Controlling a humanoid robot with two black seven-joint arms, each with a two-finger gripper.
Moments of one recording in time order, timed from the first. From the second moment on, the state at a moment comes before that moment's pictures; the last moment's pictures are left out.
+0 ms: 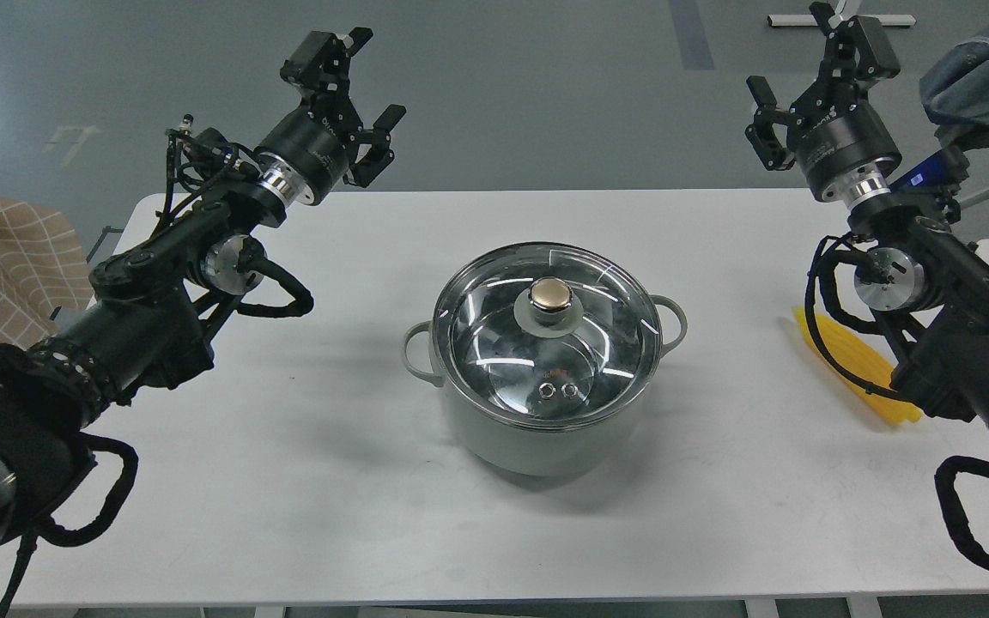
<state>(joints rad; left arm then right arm) -0.92 0.21 -0.65 -0.54 0.28 -0.41 -0.42 0.95 -0.16 0.77 0.42 -0.36 0.42 0.49</state>
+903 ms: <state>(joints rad) -0.91 0.22 -0.73 -0.55 0.28 -0.45 -0.43 0.96 -0.12 0.78 0.35 -0.36 0.49 0.49</state>
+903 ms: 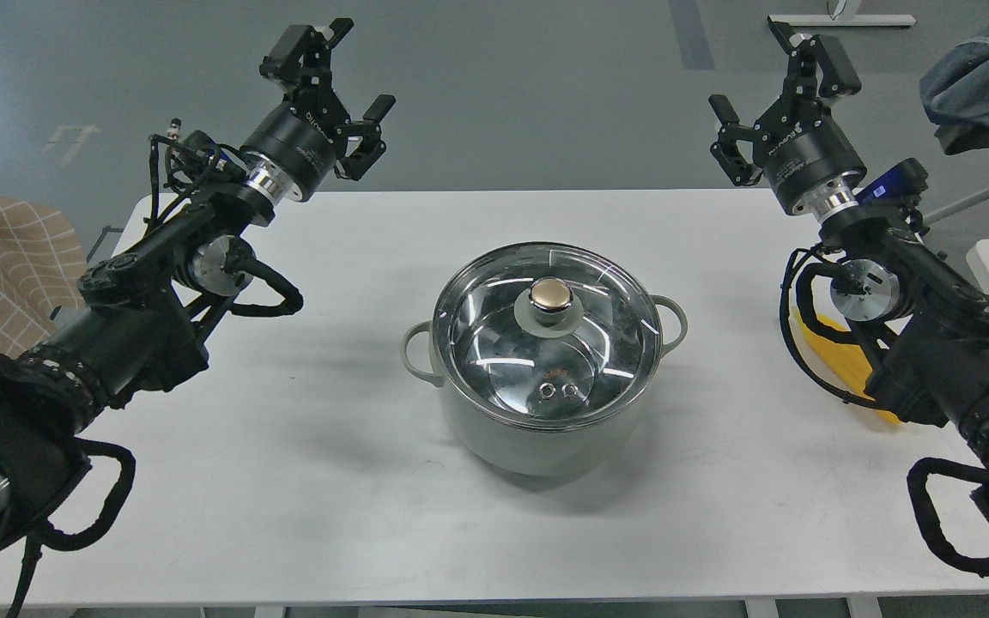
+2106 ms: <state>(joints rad) -0.80 0.61 -0.68 -1.48 2.14 -0.17 -0.48 0.95 -0.17 0.77 0.35 -0.36 0.49 0.49</state>
